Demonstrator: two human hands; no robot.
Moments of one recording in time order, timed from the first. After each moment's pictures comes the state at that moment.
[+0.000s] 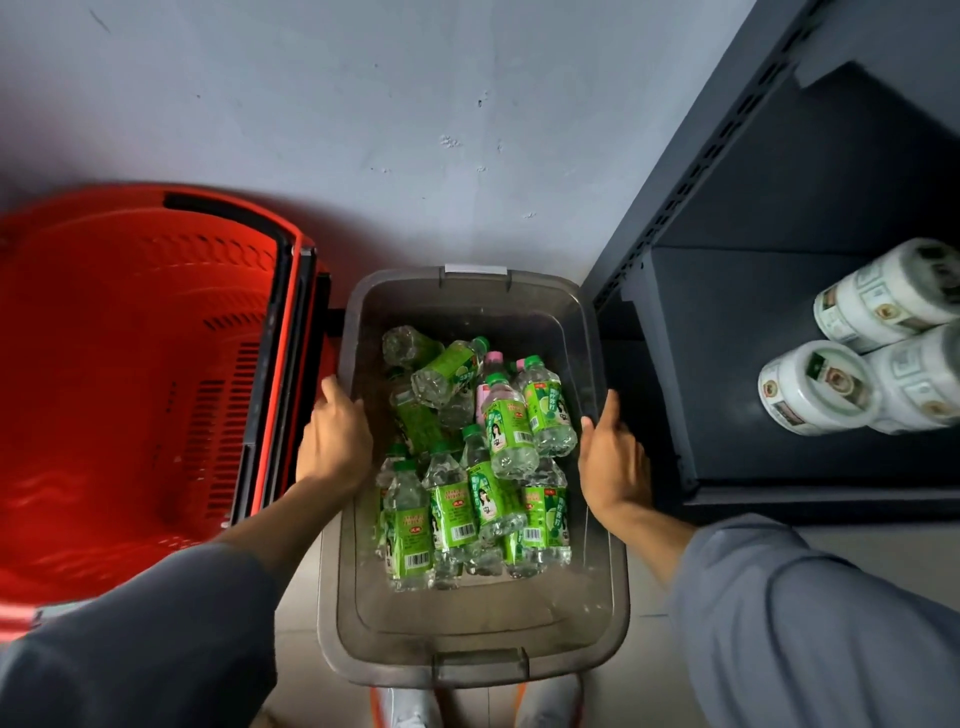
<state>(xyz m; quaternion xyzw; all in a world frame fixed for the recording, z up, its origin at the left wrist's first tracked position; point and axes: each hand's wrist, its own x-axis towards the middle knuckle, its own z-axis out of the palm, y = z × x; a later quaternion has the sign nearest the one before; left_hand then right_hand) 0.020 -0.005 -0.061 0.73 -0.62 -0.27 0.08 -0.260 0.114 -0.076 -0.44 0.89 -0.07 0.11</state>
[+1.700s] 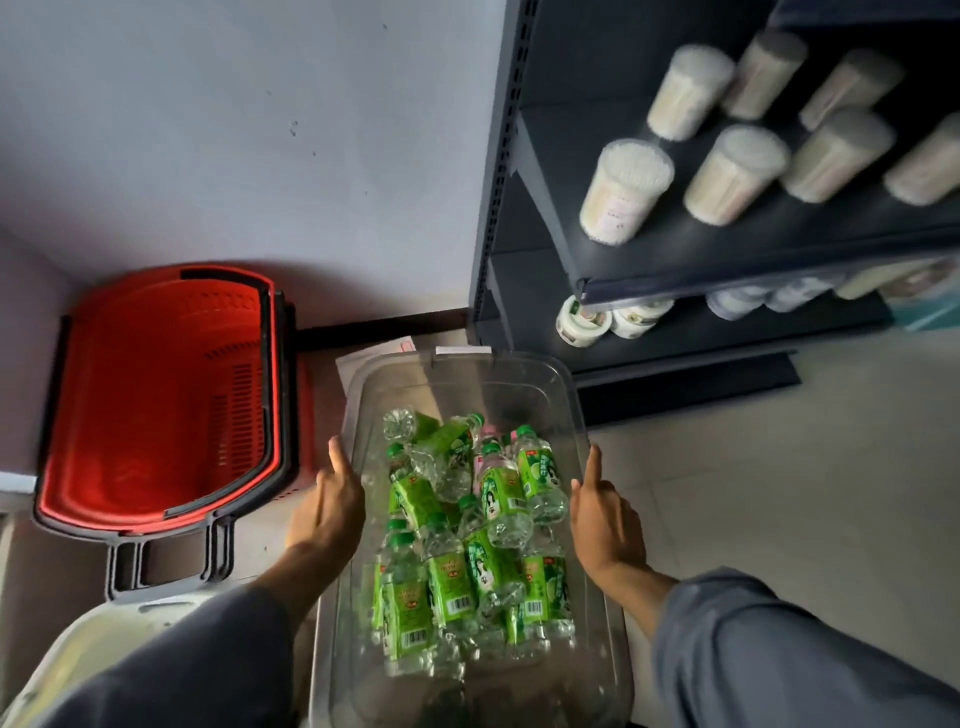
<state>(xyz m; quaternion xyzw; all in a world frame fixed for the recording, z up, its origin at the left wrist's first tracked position) 0.036 0.226 0.161 0.64 -0.70 -0.31 -0.05 -0.234 0.398 0.170 -0.39 0.91 0.01 0.14</state>
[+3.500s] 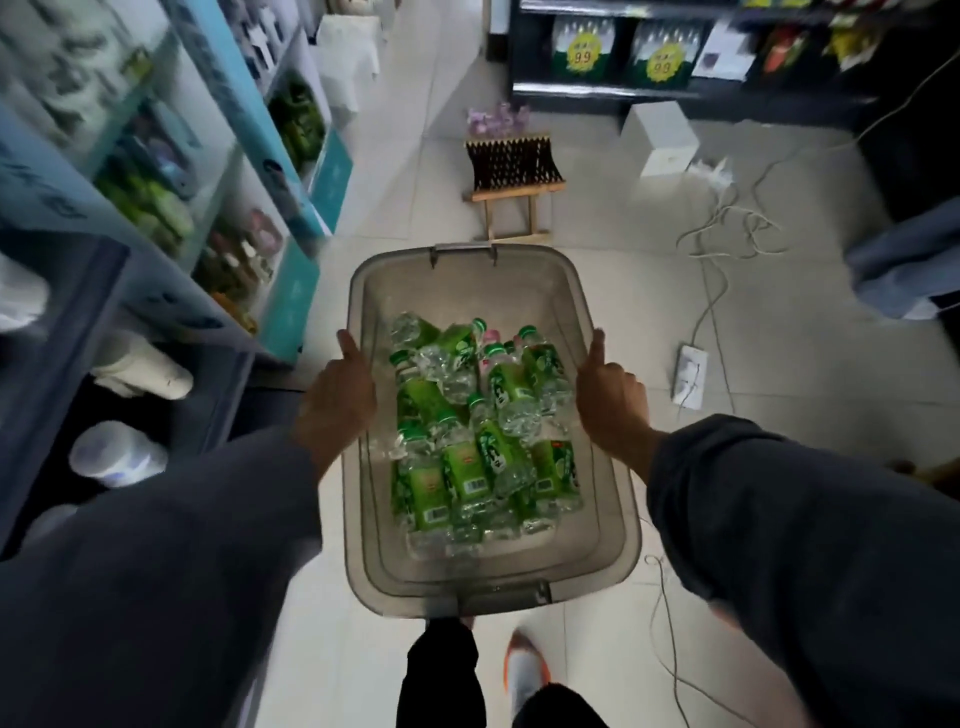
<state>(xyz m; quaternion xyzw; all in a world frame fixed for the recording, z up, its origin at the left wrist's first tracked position) -0.810 0.684 0.343 0.05 -0.98 -0.14 -0.16 -0.719 0.990 0.326 0.18 0.97 -0.09 0.11</state>
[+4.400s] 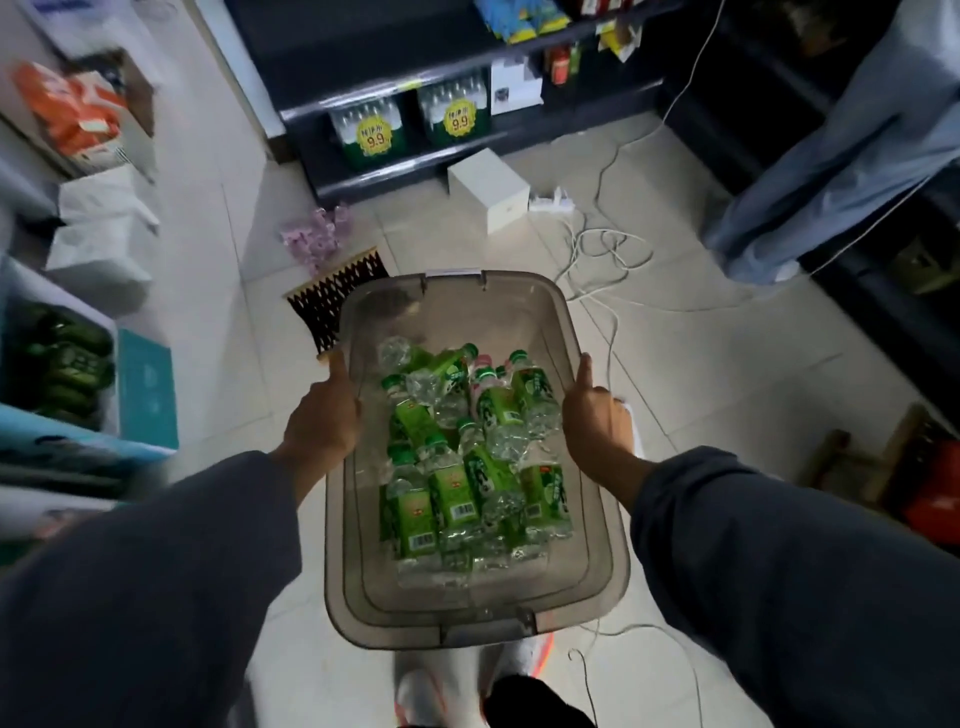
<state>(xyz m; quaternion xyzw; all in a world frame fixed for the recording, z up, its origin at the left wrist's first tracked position) -1.216 1.026 0.355 -0.22 -0.95 -0.11 -0.17 -0.998 1.274 0.334 0.42 0.88 -0.19 0.09</state>
